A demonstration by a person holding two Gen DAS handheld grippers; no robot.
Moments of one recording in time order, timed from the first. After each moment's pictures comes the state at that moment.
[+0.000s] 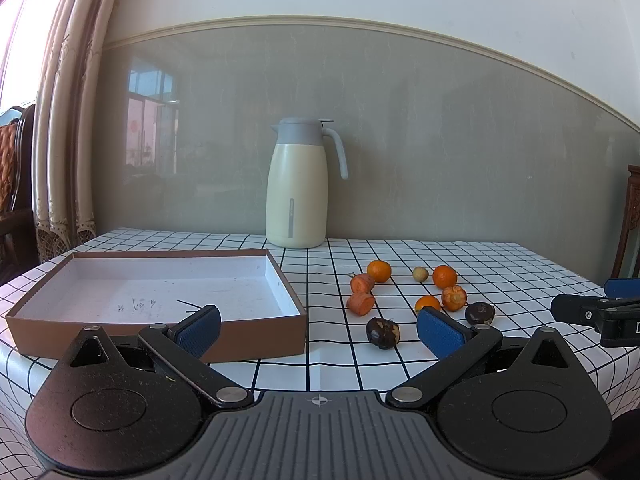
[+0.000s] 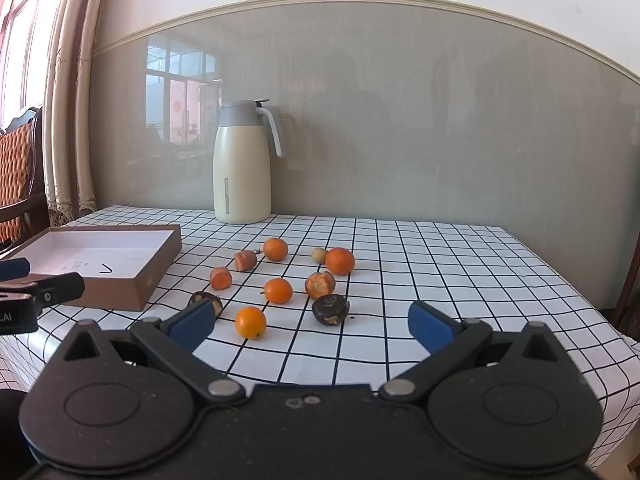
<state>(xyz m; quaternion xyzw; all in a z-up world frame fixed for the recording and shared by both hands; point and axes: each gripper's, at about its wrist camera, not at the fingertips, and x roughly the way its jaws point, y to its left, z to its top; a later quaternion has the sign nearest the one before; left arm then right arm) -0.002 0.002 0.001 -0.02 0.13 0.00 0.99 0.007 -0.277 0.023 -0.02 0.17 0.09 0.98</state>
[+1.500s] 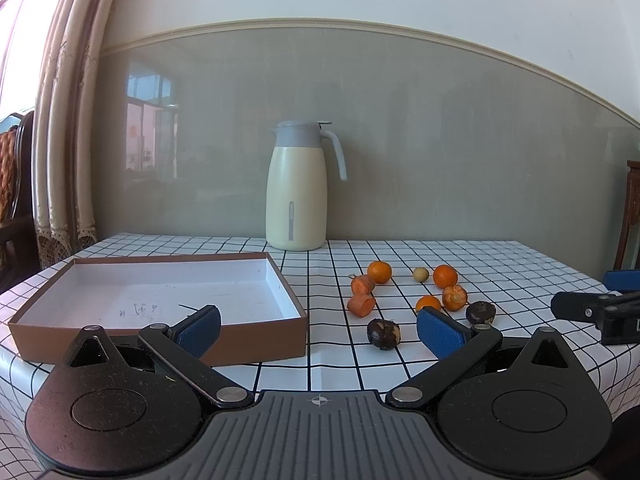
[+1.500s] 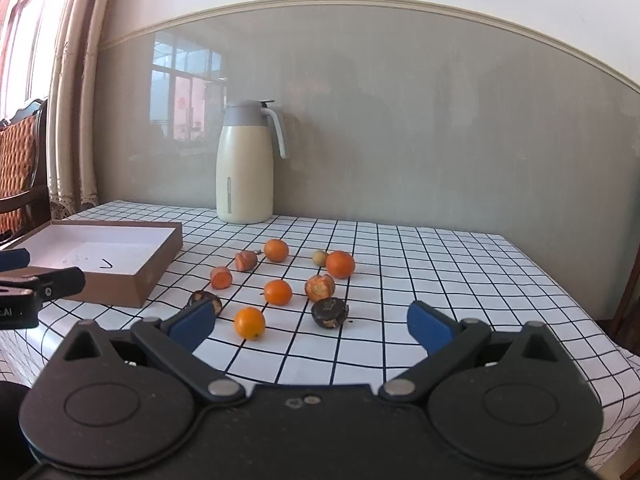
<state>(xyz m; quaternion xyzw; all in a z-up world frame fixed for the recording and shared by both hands) -0.002 -0.001 0.002 -0.01 0.13 0.00 0.99 0.011 -0.277 0.027 -0.04 0.17 0.10 0.98</state>
